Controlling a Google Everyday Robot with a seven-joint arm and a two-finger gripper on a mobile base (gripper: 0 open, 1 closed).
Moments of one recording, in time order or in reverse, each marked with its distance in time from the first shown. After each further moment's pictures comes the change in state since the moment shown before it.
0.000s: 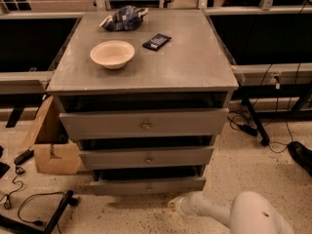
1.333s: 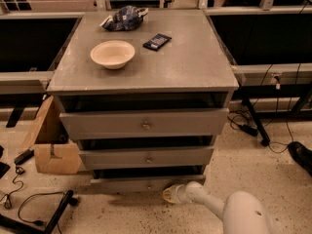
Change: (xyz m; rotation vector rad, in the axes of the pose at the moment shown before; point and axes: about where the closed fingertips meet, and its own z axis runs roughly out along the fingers) arm -0.004 -0.066 0.016 0.058 -0.042 -0.079
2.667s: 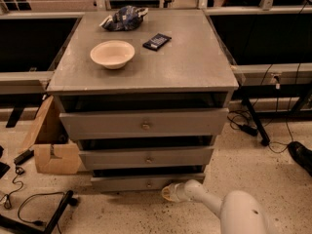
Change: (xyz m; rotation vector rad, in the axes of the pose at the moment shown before) arm 0.000 -0.010 0.005 0.004 -0.002 -0.003
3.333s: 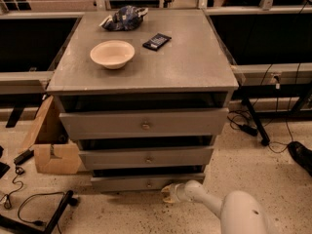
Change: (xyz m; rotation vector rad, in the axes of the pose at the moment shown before) arm 0.000 0.000 0.000 0.000 0.000 0.000
